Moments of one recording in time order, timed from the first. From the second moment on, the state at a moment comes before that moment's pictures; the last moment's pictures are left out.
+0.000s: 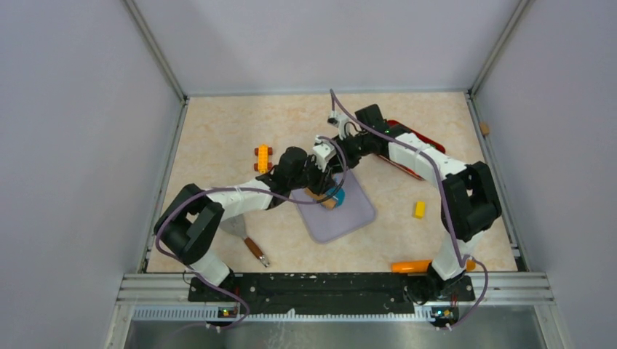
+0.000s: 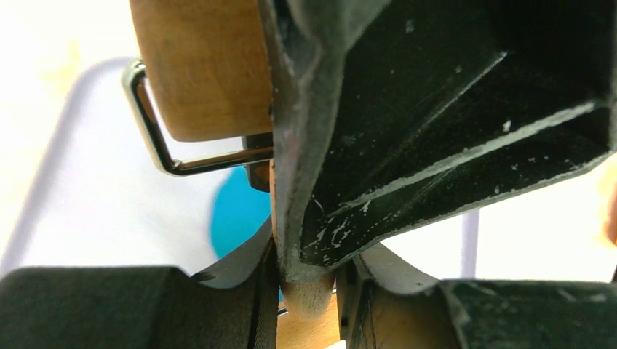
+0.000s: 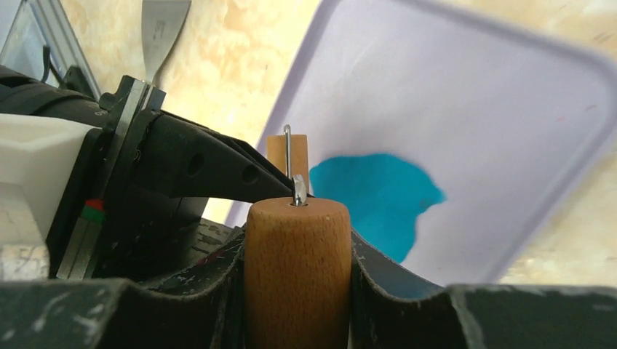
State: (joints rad) left arm -0.70 1.61 0.81 0.31 0.32 -0.09; right arm 0.52 1.77 1.33 -0.47 -0.68 -0.01
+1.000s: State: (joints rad) left arm -0.63 2.04 1.19 0.44 0.47 -0.10; right arm 0.37 1.87 1.41 -0.39 -0.50 -0.03
